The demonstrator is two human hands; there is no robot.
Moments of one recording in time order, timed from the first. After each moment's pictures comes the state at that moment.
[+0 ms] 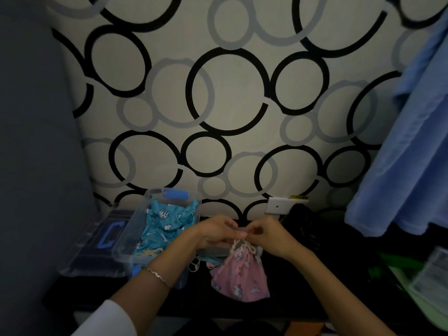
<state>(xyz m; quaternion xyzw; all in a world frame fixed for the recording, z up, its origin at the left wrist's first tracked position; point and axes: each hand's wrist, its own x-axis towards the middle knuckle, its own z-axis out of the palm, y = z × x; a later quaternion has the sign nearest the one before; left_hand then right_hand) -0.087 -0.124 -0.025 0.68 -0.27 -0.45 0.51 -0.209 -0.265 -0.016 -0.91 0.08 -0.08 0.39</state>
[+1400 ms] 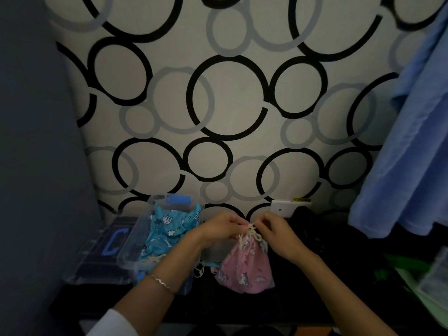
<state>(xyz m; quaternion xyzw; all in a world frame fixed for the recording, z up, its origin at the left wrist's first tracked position) -0.093 -0.122 -0.003 0.69 -0.36 -0.37 0.50 -0.202 -0.278 -0.025 -0.90 0.11 -0.20 0.38</state>
